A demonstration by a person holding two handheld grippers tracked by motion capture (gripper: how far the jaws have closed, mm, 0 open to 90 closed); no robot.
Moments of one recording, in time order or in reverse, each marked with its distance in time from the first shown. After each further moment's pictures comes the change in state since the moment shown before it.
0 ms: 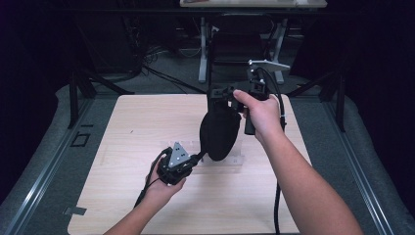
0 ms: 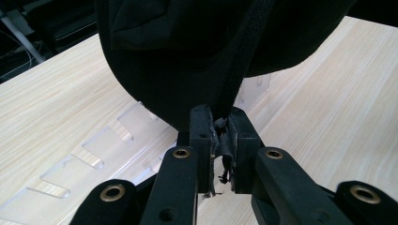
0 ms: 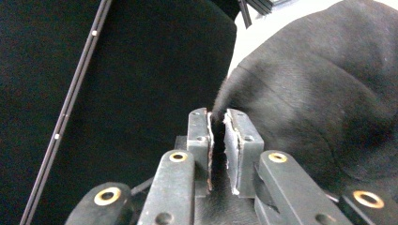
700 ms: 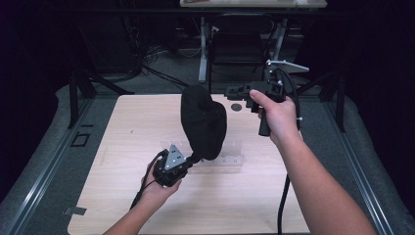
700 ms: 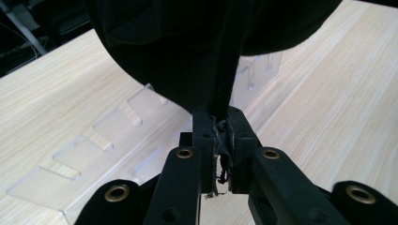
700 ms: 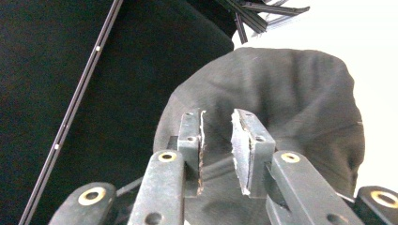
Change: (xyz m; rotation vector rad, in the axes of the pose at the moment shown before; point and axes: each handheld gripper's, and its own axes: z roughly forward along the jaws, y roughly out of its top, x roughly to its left) left arm 0.006 -0.015 -0.003 0.029 0.016 0.008; right arm -0.014 -0.001 -0.032 -0.070 -0.002 -0.012
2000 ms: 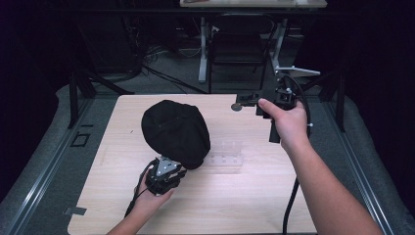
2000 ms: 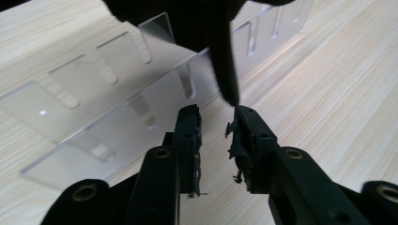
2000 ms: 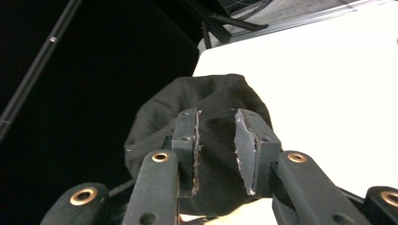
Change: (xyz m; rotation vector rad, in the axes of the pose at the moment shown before) left arm 0.010 -0.042 -0.002 0.061 0.029 -0.076; right arm -0.013 -0.011 -0.019 -0.034 -0.157 -0.105
